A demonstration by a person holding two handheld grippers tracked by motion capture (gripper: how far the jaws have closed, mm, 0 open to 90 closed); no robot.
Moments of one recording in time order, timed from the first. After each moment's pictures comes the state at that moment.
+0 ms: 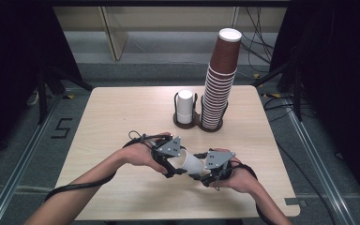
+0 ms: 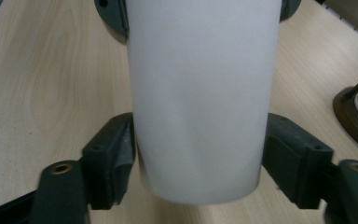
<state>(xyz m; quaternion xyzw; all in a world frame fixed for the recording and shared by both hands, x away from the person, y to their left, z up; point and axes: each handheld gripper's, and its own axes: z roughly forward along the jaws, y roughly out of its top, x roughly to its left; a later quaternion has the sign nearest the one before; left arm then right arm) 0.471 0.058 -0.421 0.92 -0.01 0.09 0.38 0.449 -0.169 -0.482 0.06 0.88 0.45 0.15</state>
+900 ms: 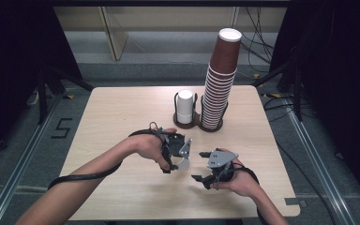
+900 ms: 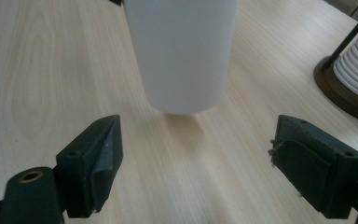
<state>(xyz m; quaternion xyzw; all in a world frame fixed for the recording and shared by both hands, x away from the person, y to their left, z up) 0.471 0.029 -0.391 0.98 -0.07 0.14 0.15 0.443 -0.174 -0.485 0.13 0.87 0.44 0.16</state>
